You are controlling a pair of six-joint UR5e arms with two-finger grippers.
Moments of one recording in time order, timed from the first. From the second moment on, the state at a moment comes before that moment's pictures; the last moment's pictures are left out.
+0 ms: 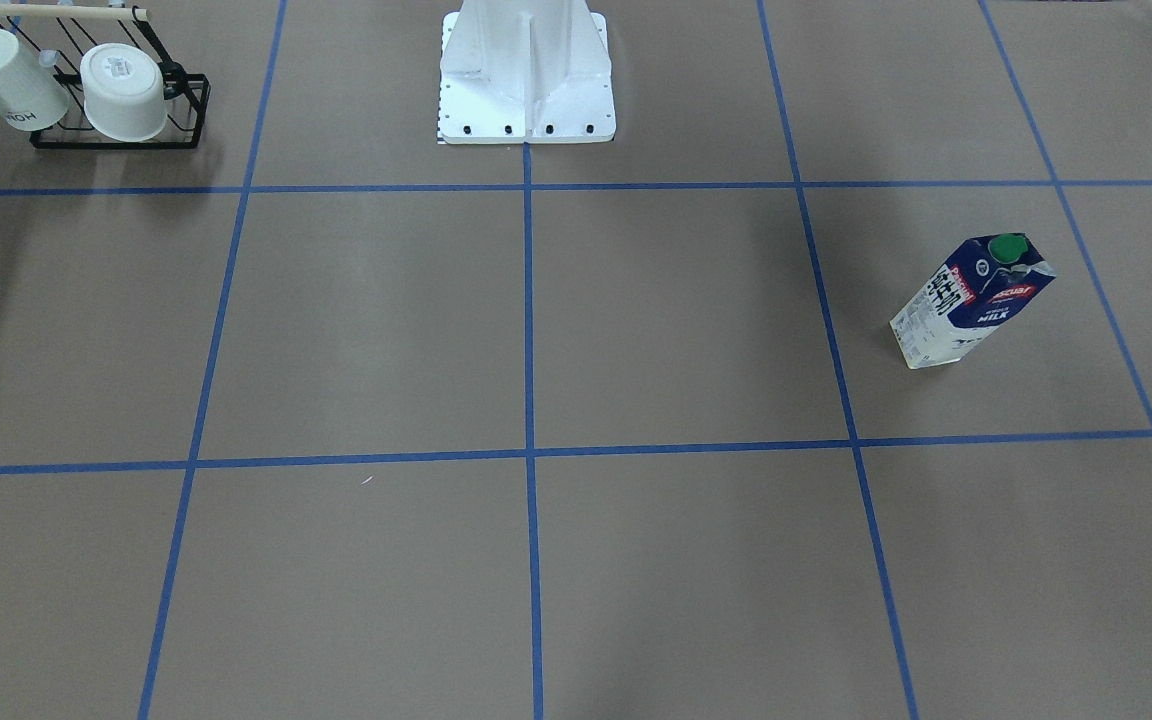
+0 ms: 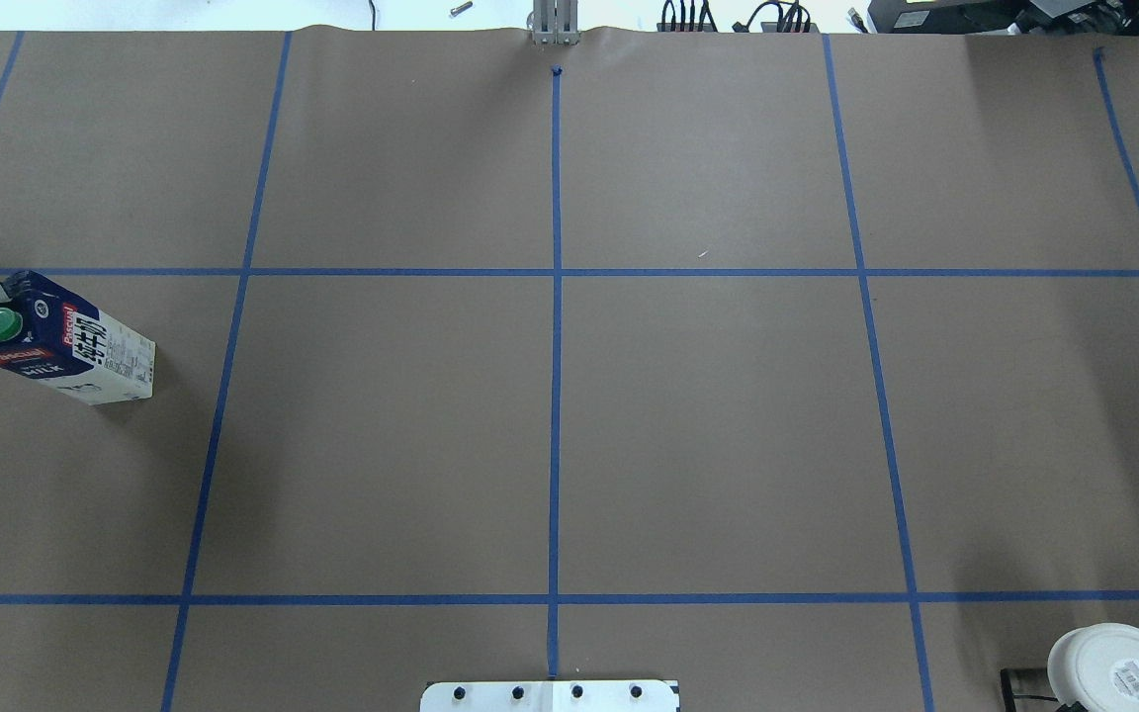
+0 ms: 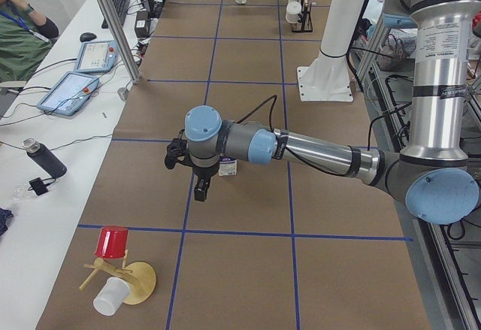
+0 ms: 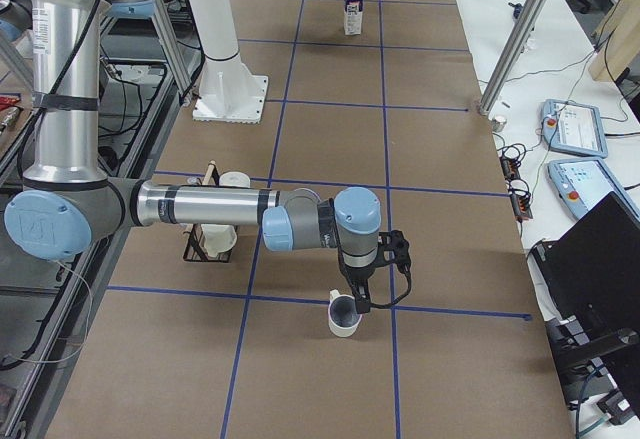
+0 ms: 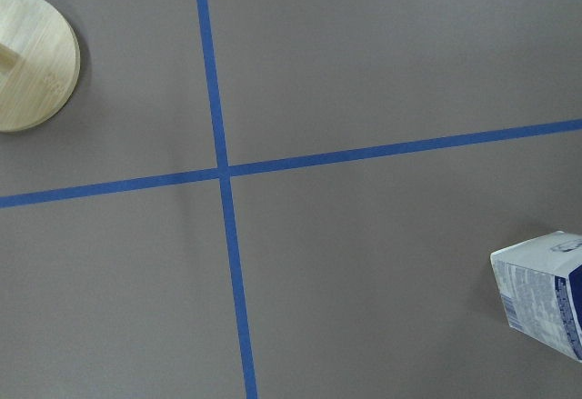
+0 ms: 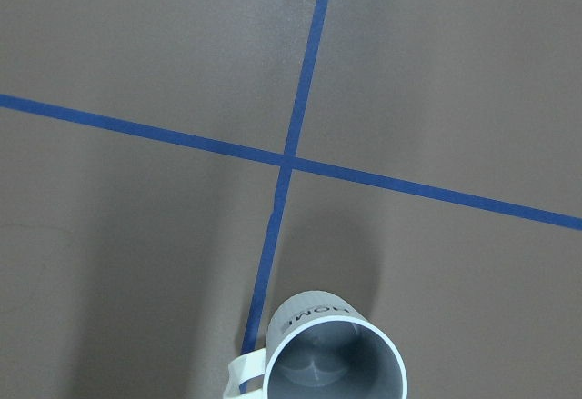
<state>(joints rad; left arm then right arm) -1.52 -1.55 -1.82 -1.58 -2.40 -0.03 1.55 -1.65 1.68 -1.43 2.27 -0.08</state>
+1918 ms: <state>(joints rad) -1.52 -1.57 -1.73 -2.01 -2.38 -0.03 1.47 -1.65 1.35 -1.08 2.28 -0.09</state>
